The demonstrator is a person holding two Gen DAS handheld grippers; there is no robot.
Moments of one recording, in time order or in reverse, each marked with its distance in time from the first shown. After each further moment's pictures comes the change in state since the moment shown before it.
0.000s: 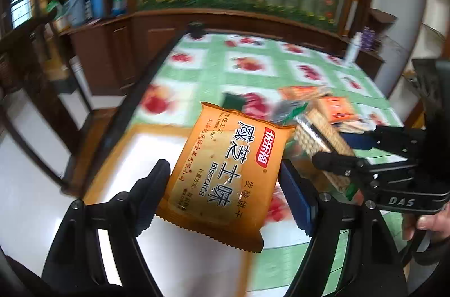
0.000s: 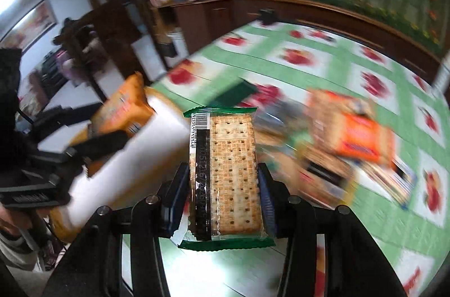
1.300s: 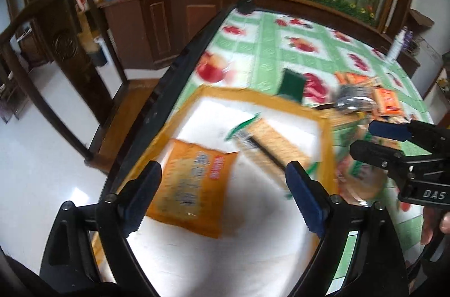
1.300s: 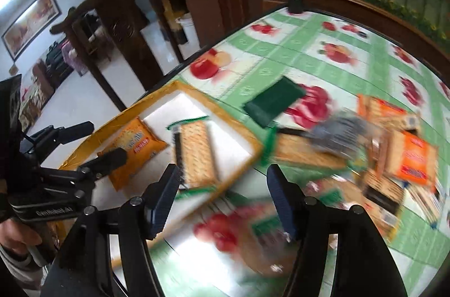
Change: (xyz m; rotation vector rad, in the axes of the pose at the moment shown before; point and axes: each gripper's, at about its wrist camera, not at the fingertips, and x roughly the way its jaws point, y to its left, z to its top) left arm 0.018 0.031 -0.014 -0.069 0.081 0.123; right arm 0.033 0.008 0.006 0.038 0.066 -0.019
